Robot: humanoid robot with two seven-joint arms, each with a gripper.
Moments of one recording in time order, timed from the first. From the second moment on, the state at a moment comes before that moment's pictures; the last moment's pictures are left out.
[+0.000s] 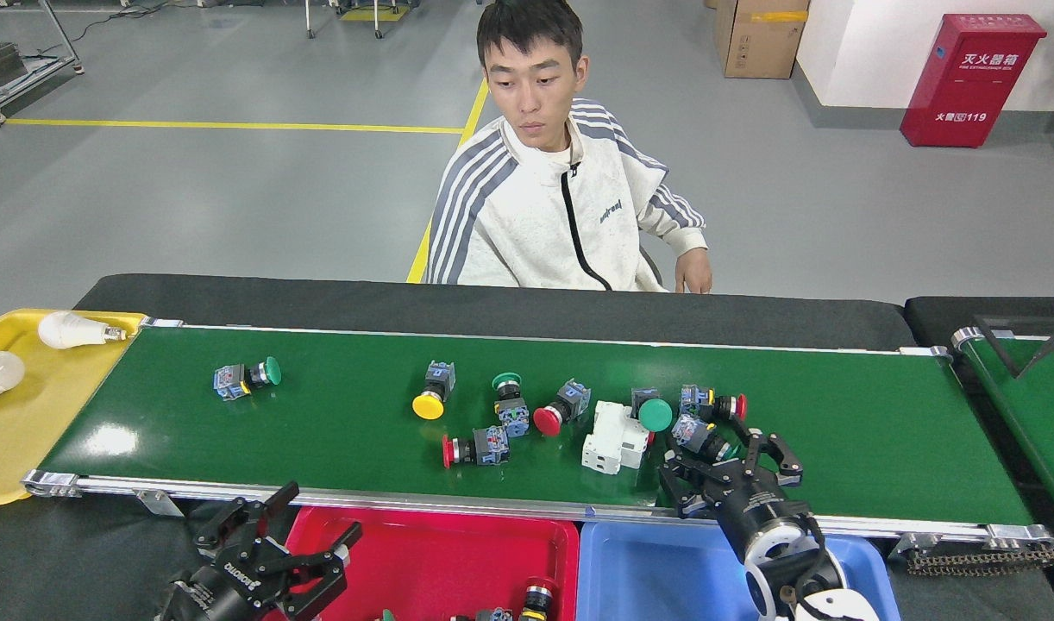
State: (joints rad) left arm 0.01 0.09 0.31 -1.59 -1.44 -0.72 -0.22; right arm -0.19 -0.04 0.22 -1.34 1.46 -0.06 0.16
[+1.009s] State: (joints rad) left arm -0.38 0.19 0.16 -1.05 -1.52 -0.53 -0.20; right arm -0.09 0.04 0.47 -1.62 1.42 -0.38 0.16
